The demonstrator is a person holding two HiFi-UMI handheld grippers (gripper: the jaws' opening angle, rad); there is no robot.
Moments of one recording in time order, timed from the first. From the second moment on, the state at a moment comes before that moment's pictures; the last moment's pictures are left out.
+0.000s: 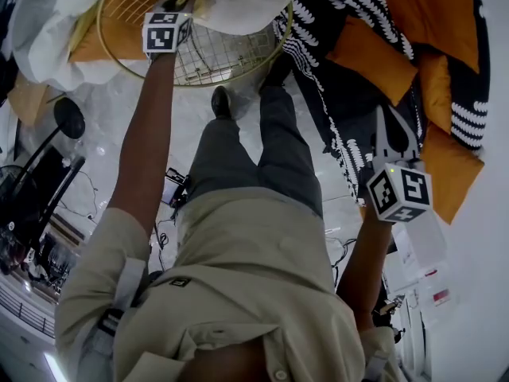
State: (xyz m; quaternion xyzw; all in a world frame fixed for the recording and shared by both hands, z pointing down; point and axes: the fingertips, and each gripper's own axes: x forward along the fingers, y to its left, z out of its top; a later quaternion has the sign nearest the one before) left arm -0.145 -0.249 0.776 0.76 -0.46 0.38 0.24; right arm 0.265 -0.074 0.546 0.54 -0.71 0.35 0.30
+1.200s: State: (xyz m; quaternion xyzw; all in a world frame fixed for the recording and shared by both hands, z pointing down) left arm 0.098 -0.168 0.811 0.85 -0.27 0.36 0.26; right arm 0.288 -0.036 0.565 0.55 -0.68 0.37 0.31
